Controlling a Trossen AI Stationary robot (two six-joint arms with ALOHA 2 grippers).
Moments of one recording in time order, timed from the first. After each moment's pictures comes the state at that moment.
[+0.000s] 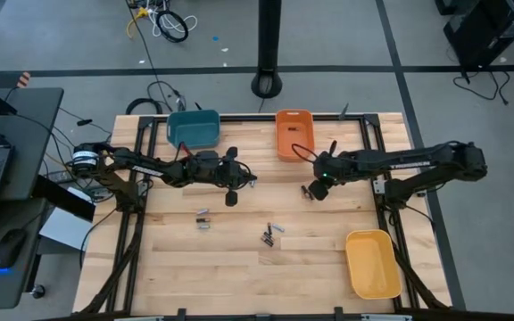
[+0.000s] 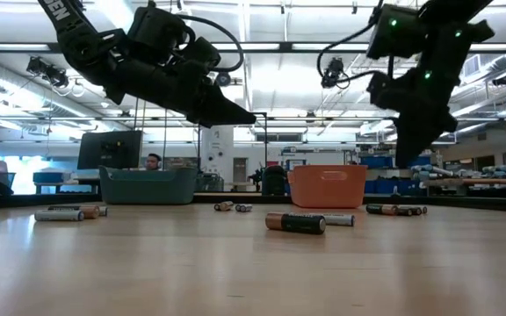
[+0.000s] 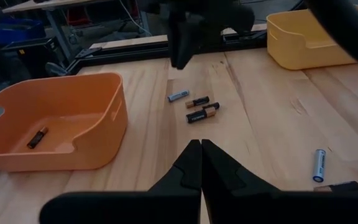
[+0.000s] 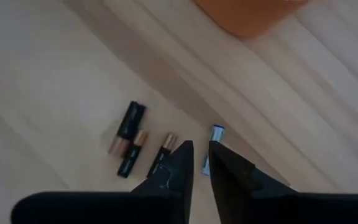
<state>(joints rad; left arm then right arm) 0.17 1.54 0.62 0.65 0.10 0.15 -0.14 1.25 0.73 -0.72 0.24 0.65</state>
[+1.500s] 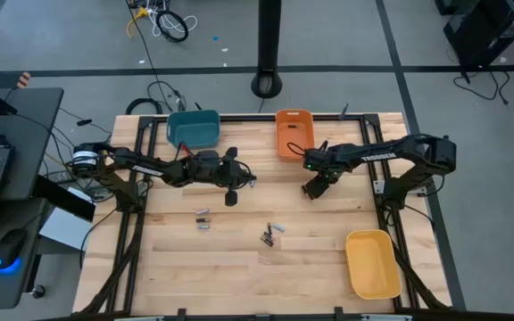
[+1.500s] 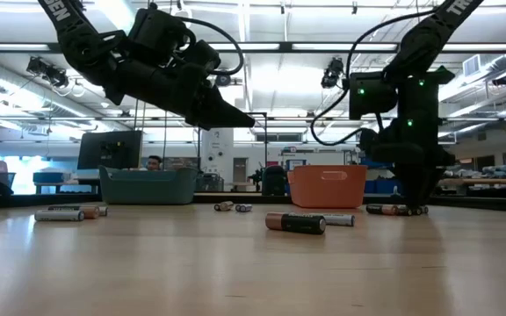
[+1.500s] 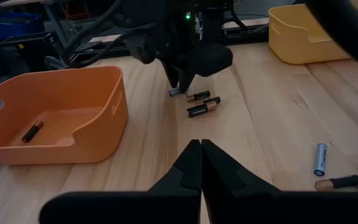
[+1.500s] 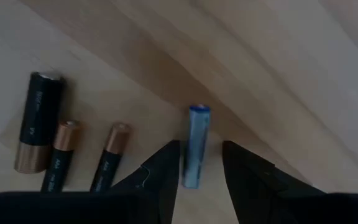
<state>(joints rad) 0.18 1.54 0.62 0.63 0.11 0.15 -0.32 1.55 0.74 -0.70 0.05 0.54</state>
